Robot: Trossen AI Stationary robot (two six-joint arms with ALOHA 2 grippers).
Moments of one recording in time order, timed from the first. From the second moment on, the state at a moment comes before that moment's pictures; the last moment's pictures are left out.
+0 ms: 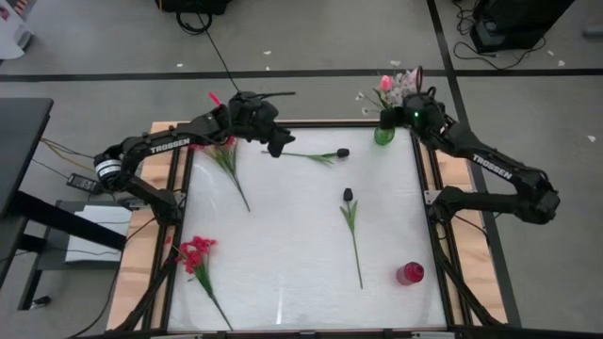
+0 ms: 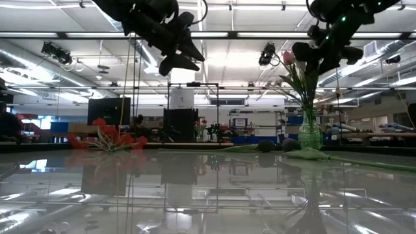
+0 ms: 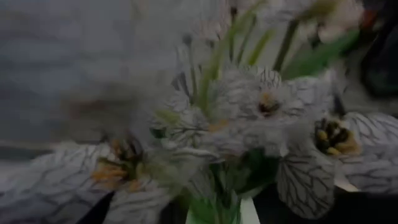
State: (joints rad) left arm 0.54 1.46 1.18 -0.24 0.28 -0.30; right arm -0.77 0.99 0.85 -0.42 0.54 0.37
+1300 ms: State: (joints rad) left arm 0.41 1.46 1.18 -0.63 0.26 -0.08; right arm -0.10 1.09 0.87 -0.83 0.06 1.25
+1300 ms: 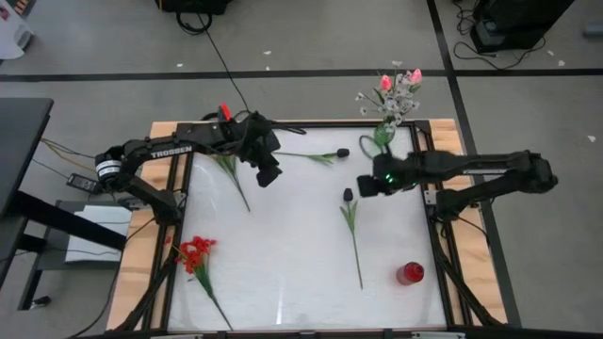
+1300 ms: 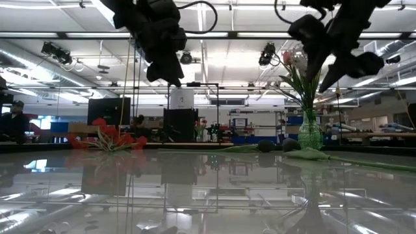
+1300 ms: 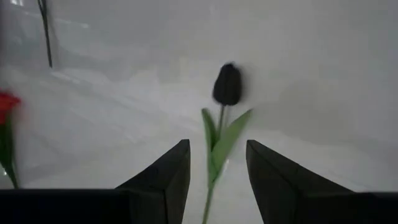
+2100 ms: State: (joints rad) left arm 0.40 1.46 1.18 -0.75 0.26 -0.03; right arm 0.20 1.59 0.82 -0.55 0.14 1.39
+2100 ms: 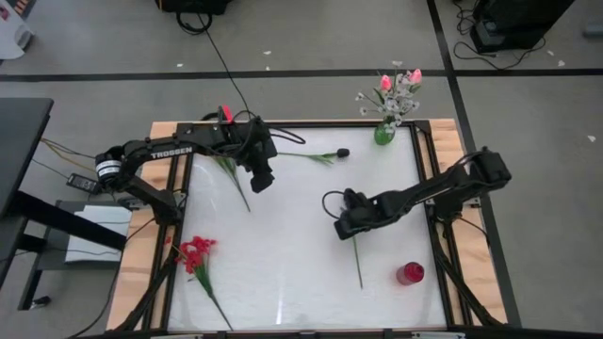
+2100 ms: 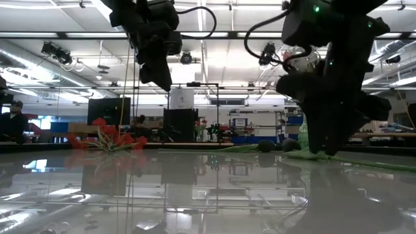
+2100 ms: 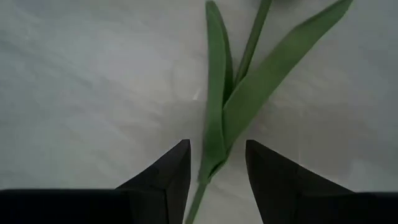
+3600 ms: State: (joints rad) left arm 0.18 1.46 1.18 -0.07 0.24 -0.24; right arm 0.23 1.12 0.85 -0.38 0.79 0.98
